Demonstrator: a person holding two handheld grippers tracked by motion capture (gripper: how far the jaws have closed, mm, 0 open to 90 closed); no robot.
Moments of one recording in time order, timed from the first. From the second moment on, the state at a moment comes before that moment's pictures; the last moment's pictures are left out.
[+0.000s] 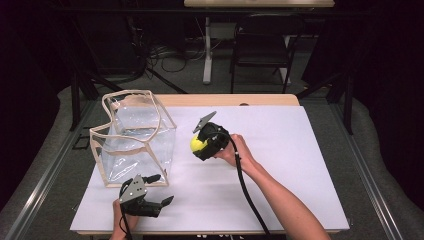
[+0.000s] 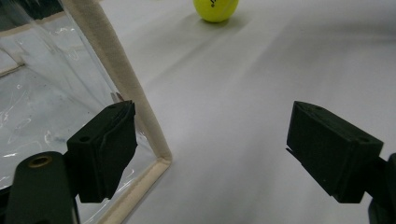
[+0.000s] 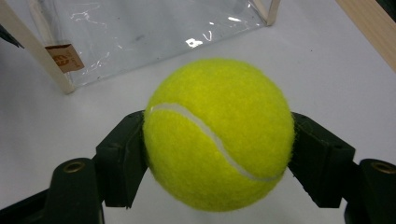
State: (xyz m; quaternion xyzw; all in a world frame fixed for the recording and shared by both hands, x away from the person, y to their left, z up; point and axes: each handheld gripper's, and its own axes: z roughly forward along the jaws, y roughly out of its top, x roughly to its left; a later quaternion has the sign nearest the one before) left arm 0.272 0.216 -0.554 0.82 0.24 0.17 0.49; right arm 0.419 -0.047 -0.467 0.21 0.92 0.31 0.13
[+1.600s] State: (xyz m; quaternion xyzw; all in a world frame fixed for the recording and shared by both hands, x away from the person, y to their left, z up) left arm 0.272 0.215 -0.554 0.82 0.23 0.16 0.49; right arm 0.440 -0.025 -0.429 0.19 0.92 0.30 0.13
